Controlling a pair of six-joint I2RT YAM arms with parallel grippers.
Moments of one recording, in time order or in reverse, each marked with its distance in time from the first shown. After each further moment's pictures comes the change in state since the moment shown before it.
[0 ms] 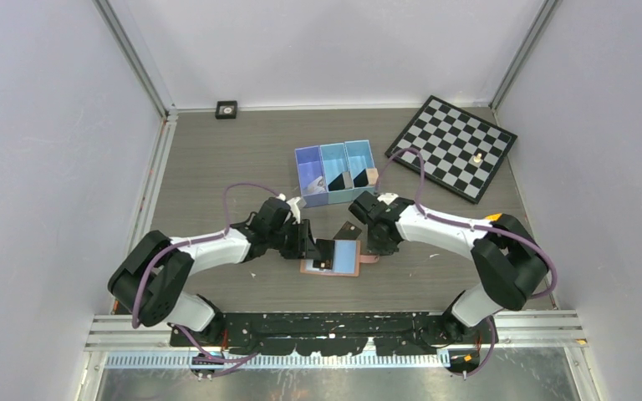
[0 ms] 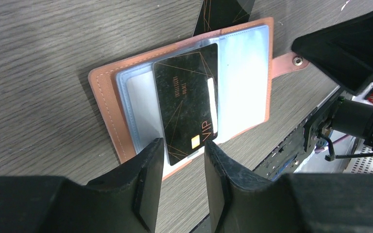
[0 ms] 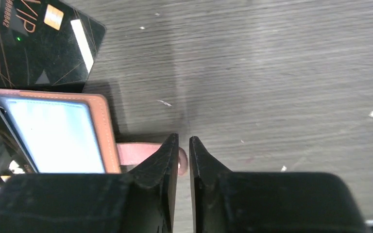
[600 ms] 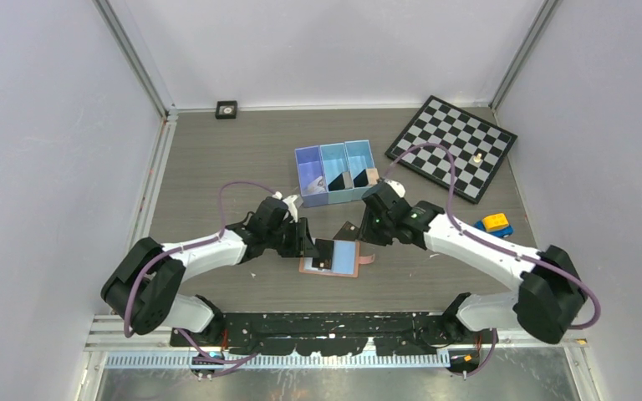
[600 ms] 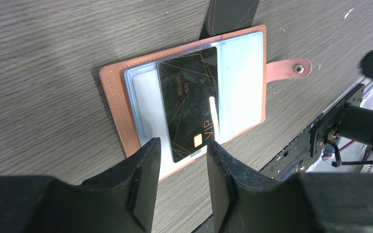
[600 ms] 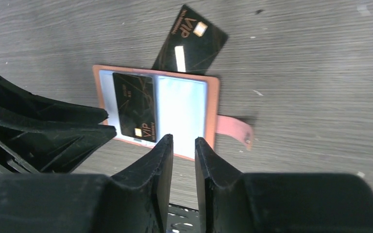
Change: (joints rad) left arm -0.002 -0.063 0.000 -0.046 -0.053 0.015; right arm 0.003 -0.310 -0.003 0.068 -0.085 0.061
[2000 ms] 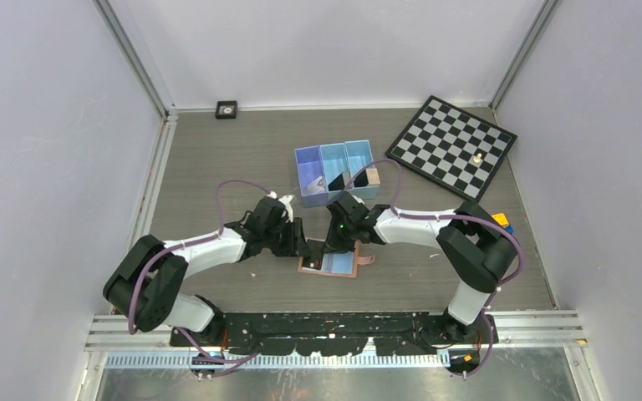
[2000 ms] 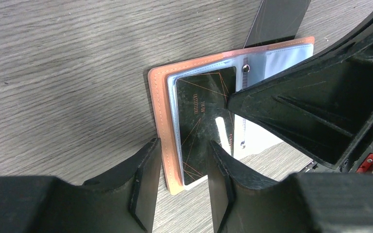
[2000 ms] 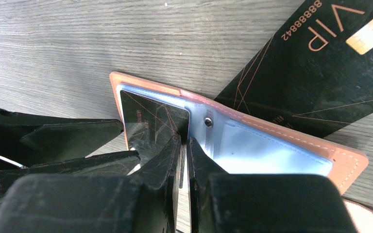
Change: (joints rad) left arm 0.031 0.020 -0.001 -0.041 -0.067 0.056; right arm 0.085 0.465 0.039 0.399 -0.232 0.130
